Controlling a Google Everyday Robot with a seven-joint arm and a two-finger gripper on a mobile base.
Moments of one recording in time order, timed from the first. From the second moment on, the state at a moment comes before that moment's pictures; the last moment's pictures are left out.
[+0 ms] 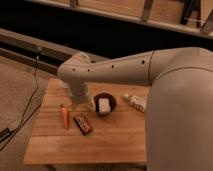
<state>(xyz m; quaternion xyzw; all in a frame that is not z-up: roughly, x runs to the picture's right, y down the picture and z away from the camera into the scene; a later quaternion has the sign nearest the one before) -0.107 0.103 0.703 -0.26 0.23 0.64 0.68</state>
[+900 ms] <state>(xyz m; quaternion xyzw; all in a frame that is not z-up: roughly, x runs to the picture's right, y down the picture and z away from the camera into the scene) -0.099 0.105 0.707 -0.26 0.23 0.64 0.69</state>
